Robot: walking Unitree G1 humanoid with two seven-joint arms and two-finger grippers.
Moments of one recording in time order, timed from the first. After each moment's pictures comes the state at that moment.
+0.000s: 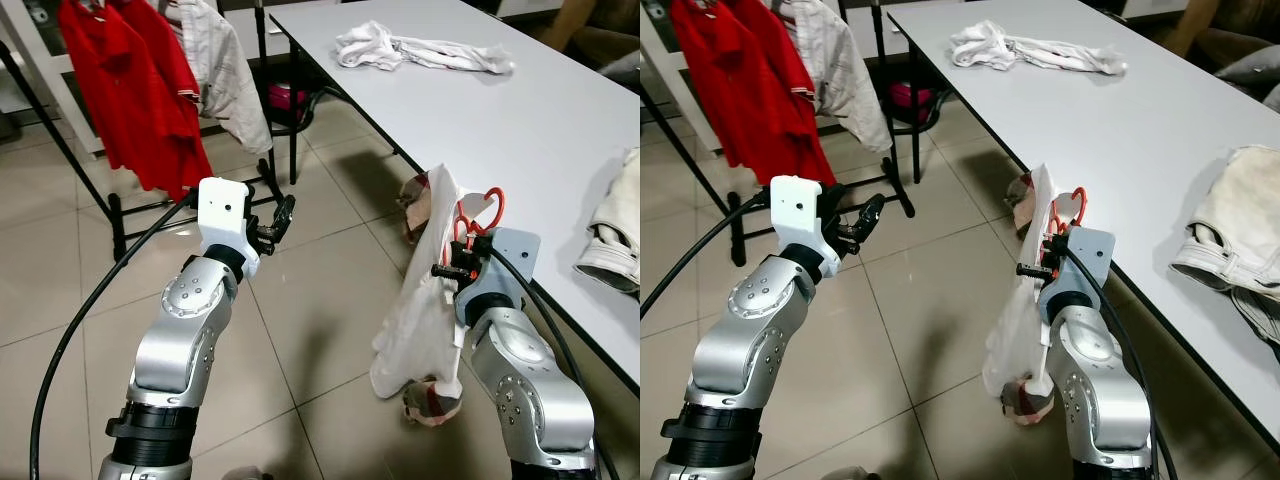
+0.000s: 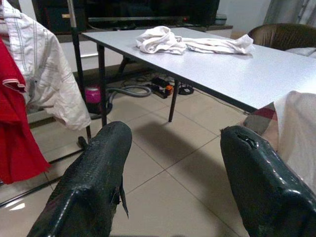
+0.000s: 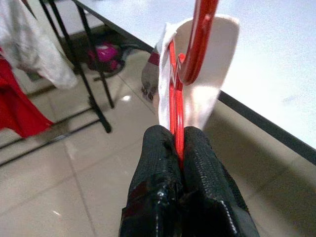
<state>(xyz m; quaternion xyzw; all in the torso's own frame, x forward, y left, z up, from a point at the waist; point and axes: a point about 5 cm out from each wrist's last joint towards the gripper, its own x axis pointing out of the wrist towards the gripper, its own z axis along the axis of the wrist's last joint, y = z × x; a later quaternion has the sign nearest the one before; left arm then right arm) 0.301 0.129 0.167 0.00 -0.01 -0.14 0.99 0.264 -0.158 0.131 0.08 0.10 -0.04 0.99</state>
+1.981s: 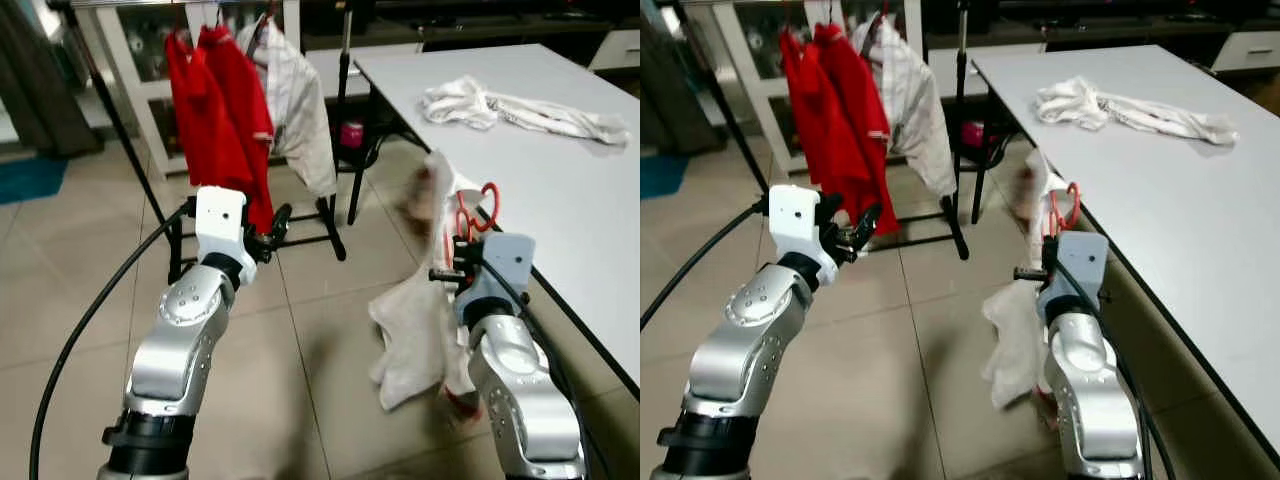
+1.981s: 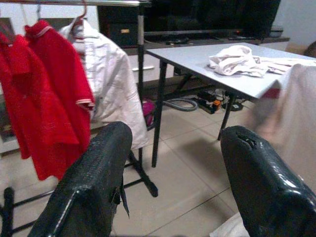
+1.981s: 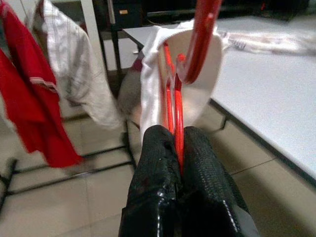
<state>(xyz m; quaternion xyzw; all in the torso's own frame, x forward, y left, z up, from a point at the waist) 0.296 0.127 0.159 -0.01 0.01 -0.15 0.99 0.259 -0.155 0.127 0.03 0.05 -0.04 1.00</state>
